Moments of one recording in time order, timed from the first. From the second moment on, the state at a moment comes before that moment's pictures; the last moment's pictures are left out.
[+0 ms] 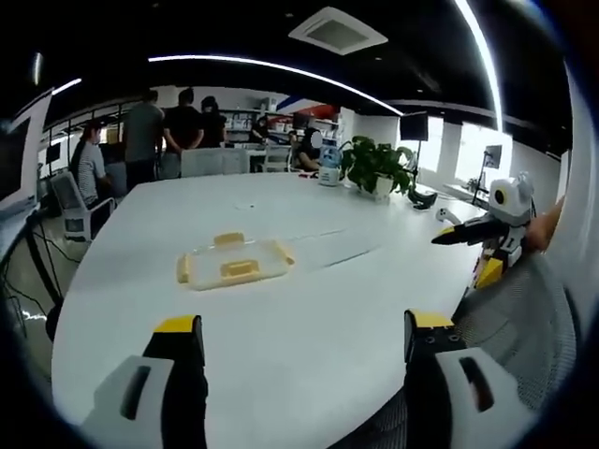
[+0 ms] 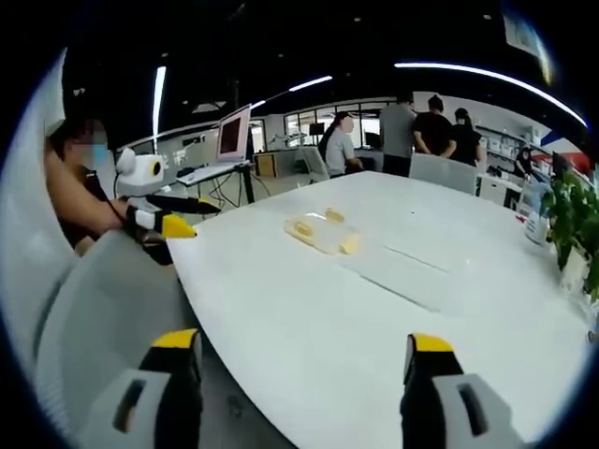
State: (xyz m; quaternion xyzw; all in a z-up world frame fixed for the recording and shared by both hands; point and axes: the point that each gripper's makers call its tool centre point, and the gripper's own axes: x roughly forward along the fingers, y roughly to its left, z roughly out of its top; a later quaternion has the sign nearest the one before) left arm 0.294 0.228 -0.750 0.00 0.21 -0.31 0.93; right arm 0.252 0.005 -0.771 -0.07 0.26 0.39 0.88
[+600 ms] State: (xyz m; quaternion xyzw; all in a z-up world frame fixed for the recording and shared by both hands) left arm 0.308 0.230 -0.740 0.00 0.20 -0.35 0.91; right arm 0.270 0.000 -0.768 -0.08 0.28 0.37 0.88
